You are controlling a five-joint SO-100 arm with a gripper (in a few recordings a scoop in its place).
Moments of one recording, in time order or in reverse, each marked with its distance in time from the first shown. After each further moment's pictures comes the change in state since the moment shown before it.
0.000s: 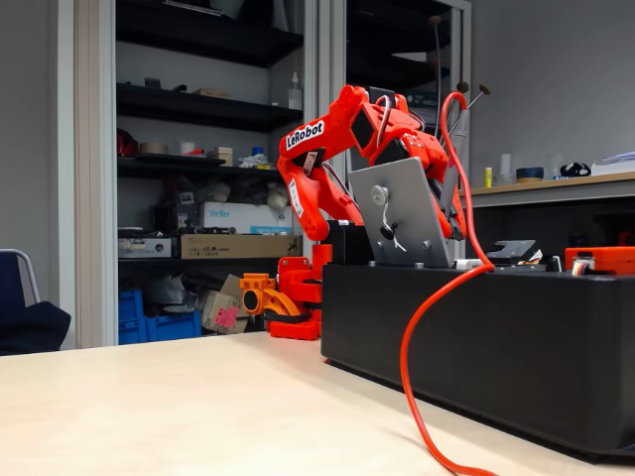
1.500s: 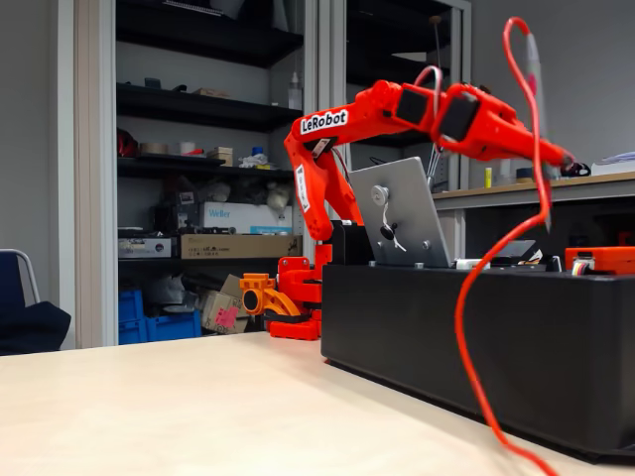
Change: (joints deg) arm -5.7 -17.5 -8.6 -32.0 1.9
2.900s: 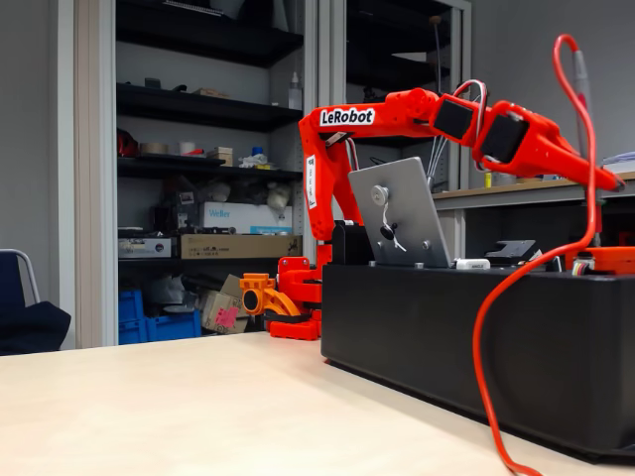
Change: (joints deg) arm -4.1 -12.7 -6.9 -4.3 4.9
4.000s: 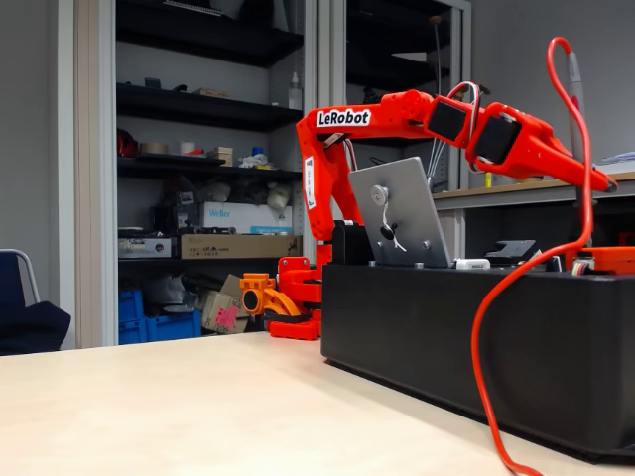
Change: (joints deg) arm 0.6 2.0 1.6 -0.1 -0.3
